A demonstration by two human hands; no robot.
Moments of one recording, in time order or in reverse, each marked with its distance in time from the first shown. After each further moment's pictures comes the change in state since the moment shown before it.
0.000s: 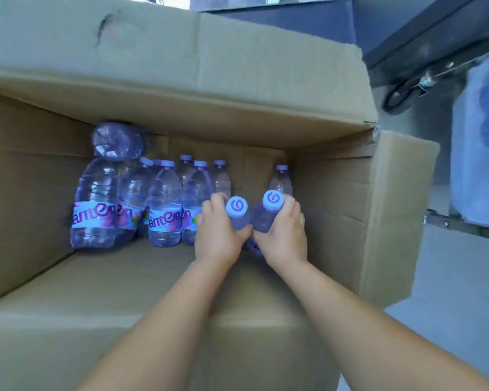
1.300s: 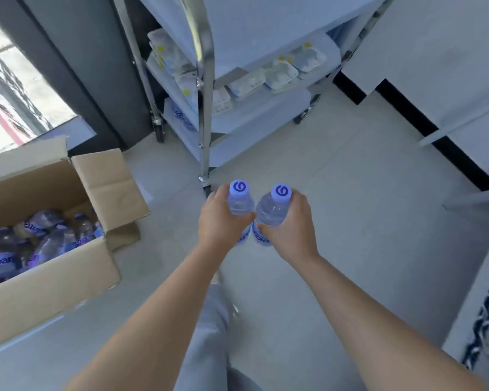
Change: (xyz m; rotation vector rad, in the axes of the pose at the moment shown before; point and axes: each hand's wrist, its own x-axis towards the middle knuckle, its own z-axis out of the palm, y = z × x) left_hand -0.519 0.291 0.206 -0.007 -0.236 0.549; right_hand -0.375 0.391 -0.379 0.509 0.580 0.047
